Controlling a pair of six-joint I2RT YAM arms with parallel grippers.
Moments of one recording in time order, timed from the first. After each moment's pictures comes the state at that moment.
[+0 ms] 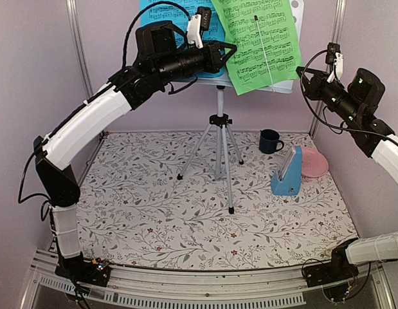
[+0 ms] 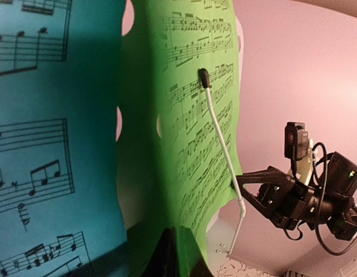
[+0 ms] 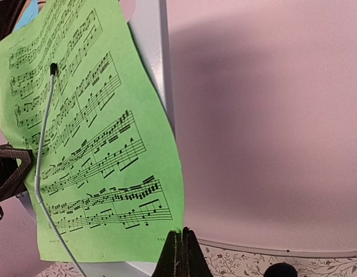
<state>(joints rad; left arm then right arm) -0.88 1.99 2.35 -0.20 0.11 -0.22 0.34 1.14 1.25 0.11 -0.16 0.24</state>
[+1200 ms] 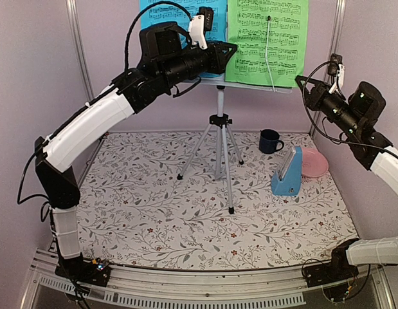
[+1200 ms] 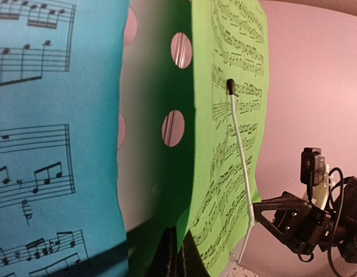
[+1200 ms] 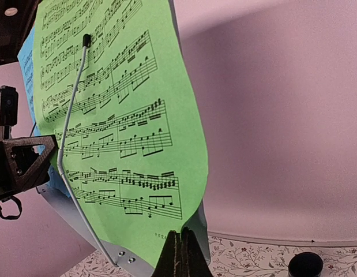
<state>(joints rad) -0.92 1.98 2.33 -0.18 -0.04 -0.19 0.34 1.07 1.09 0.22 -0.23 0.34</state>
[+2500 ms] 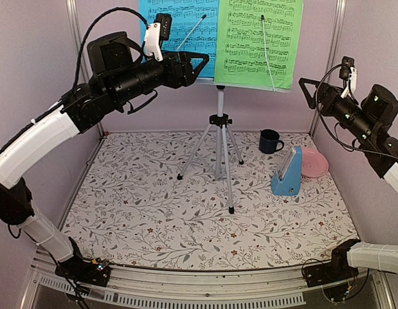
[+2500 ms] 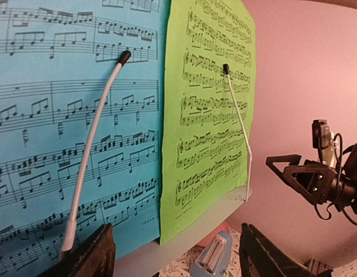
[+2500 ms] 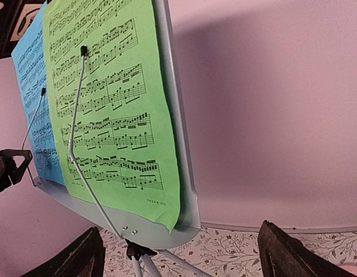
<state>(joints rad) -0.91 1.58 1.84 -0.14 -0.10 -0.14 0.33 0.96 1.10 0.05 -0.17 0.31</state>
